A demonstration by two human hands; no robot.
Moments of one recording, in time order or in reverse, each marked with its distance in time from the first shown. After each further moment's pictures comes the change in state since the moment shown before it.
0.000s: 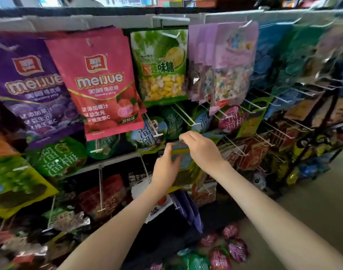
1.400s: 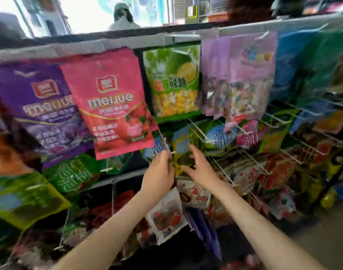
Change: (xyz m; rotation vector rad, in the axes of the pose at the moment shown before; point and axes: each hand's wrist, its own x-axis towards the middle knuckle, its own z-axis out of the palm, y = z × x) left_hand 0.025 -0.019 -0.047 0.345 0.167 0.259; right_hand 0.018 0.012 0.073 0.655 -0.244 0.592
